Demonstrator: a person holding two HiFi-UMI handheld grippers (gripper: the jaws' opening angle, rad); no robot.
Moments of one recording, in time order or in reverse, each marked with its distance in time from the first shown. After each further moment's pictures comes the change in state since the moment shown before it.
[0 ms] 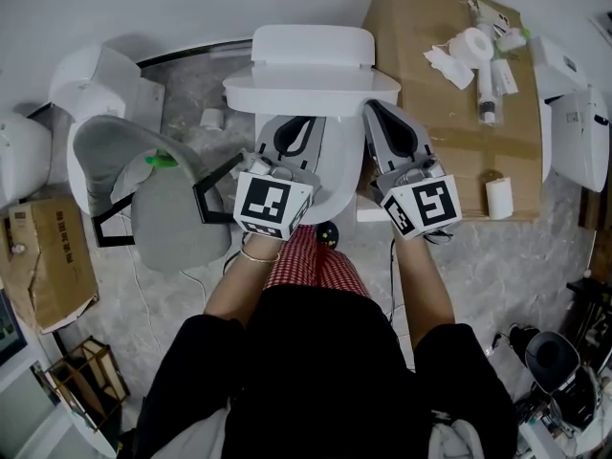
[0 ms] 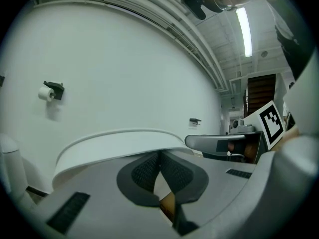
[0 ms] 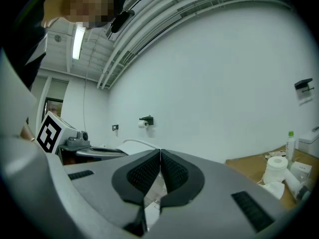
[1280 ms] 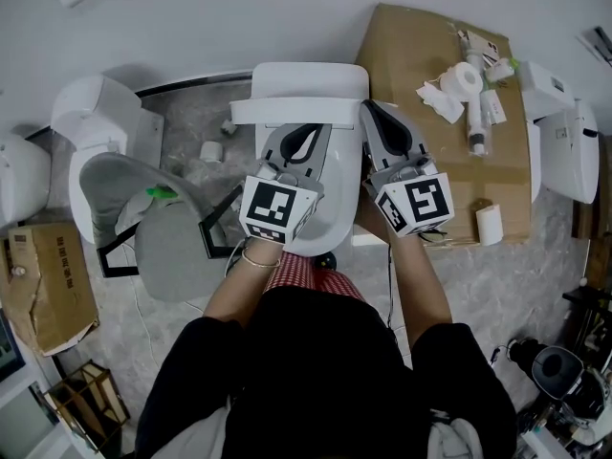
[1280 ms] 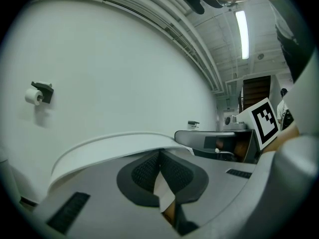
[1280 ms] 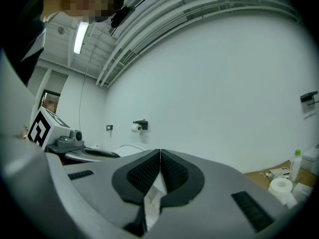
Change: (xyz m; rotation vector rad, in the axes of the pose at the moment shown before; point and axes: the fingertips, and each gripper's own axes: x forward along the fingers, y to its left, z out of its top) left arm 0.046 0.029 0.041 0.025 -0.020 -0.059; right arm 0.062 -0.032 0.045 -0.073 -0.038 -0.041
